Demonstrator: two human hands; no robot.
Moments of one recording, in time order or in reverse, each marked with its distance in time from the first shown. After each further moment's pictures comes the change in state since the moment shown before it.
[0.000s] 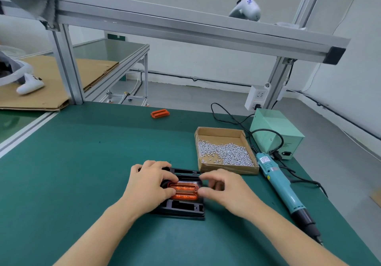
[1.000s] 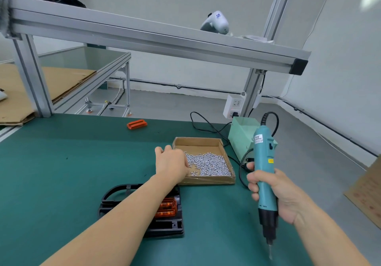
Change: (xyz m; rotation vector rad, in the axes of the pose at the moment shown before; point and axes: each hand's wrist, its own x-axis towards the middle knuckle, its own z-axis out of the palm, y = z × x) left_hand 0.115 0.084 0.034 0.178 0.074 -0.046; right_hand -0.037 0.031 -0.109 0.949 0.251 0.446
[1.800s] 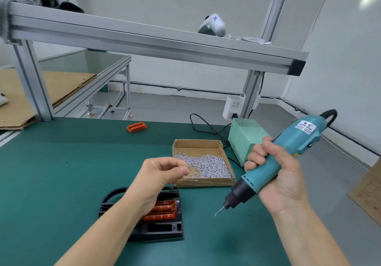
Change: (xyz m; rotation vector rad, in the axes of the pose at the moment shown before) left_hand -0.071 -0.023 -0.048 -1.444 -0.141 -0.087; right_hand -0.021 -0.028 0.048 0.702 -0.071 -0.360
